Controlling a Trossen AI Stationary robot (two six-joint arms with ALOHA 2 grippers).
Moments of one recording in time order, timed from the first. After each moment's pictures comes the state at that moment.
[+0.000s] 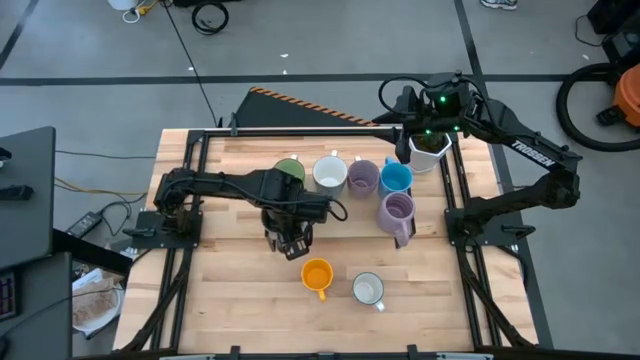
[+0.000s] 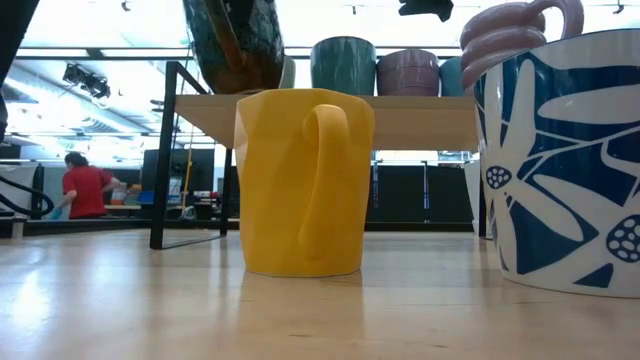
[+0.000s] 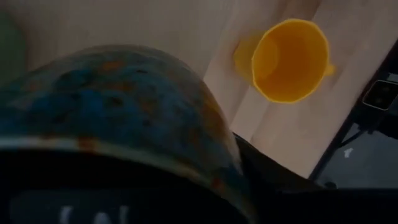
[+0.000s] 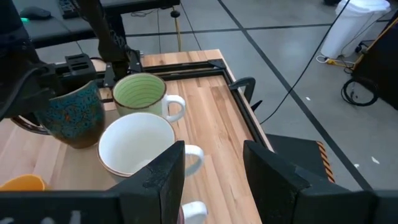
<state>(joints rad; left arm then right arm) -0.13 1.93 2.06 -1.57 0.07 -0.52 -0.45 1.19 1.49 -0.74 -0.21 -0.15</state>
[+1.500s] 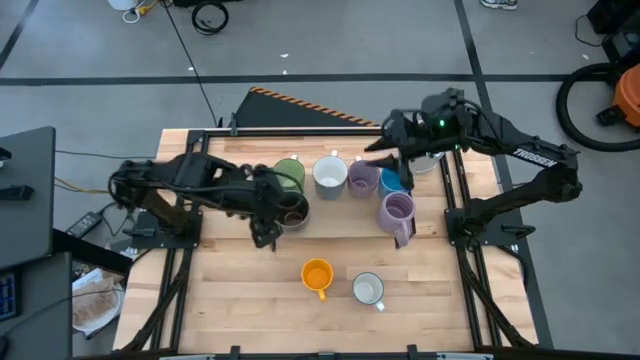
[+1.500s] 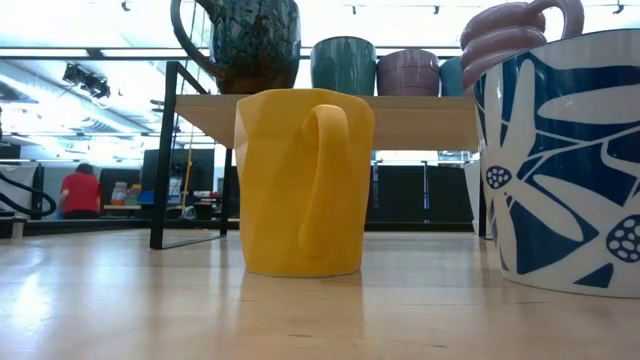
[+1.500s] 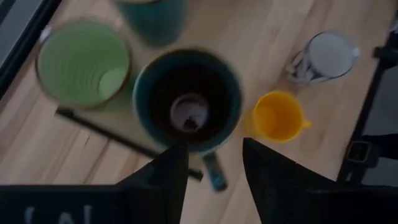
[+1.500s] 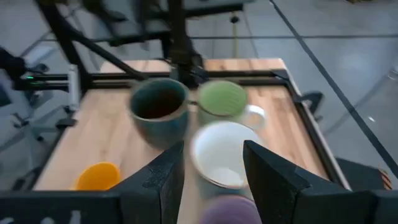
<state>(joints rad) -0.26 1.66 2.13 -1.57 -0.27 -0.64 -0.22 1.19 1.49 -0.74 -0.22 -0.09</state>
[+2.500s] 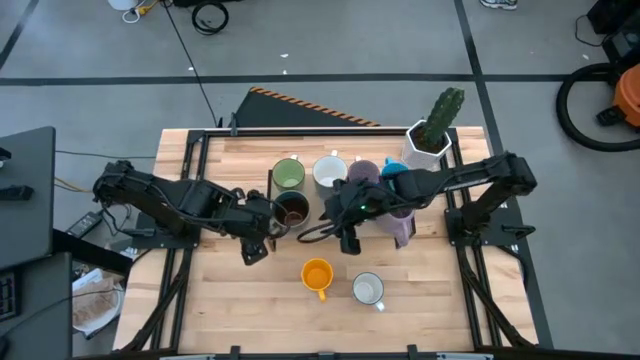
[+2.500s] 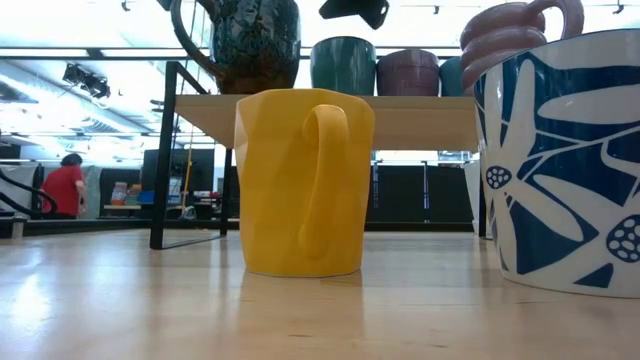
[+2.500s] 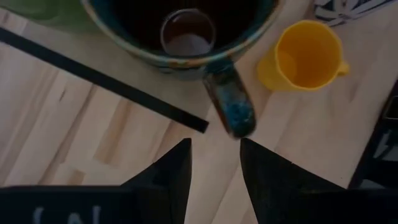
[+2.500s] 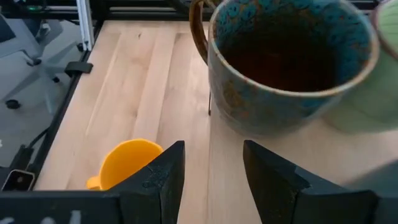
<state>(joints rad) -0.34 1.46 1.59 -1.35 -0.23 -0.75 0.16 1.61 1.49 -0.58 0.03 0.09</state>
